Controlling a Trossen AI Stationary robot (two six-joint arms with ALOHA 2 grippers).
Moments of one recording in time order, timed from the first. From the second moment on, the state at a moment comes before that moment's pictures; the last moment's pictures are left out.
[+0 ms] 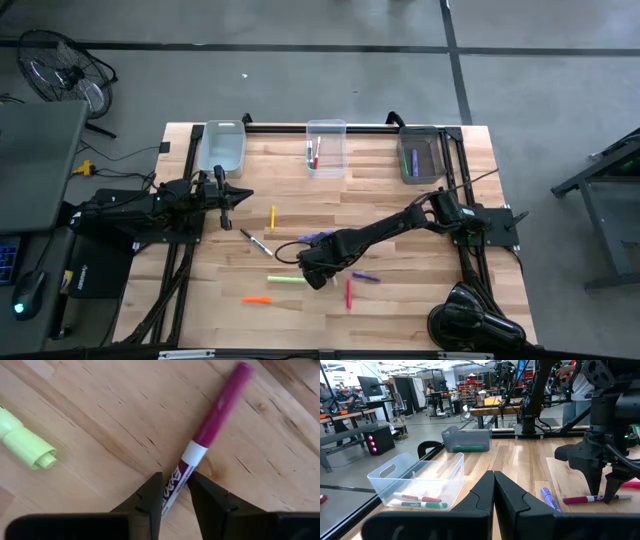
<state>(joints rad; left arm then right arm) 0.08 0.01 0.02 0.02 -0.14 0.10 0.27 2.31 1.72 -0.87 -0.02 1.16</state>
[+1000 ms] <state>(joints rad) 0.08 0.01 0.02 0.02 -0.14 0.10 0.27 2.29 1.72 -0.90 -0.04 1.05</state>
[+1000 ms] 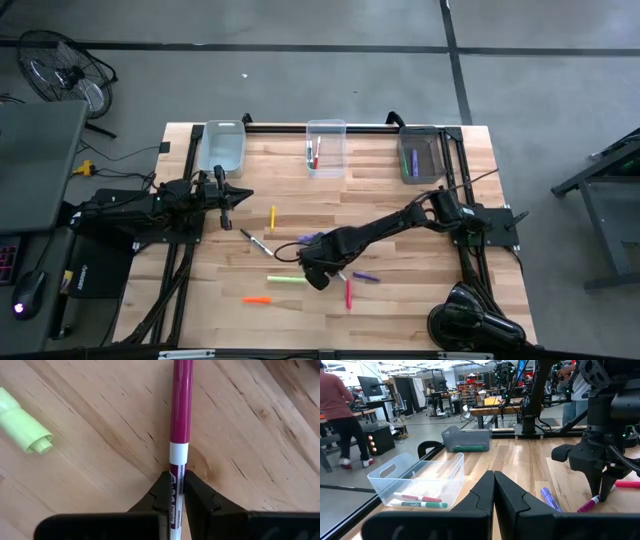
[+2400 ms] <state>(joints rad) 0.08 0.01 0.02 0.02 -0.14 0.10 0.18 1.95 1.72 -0.90 0.20 0.93</state>
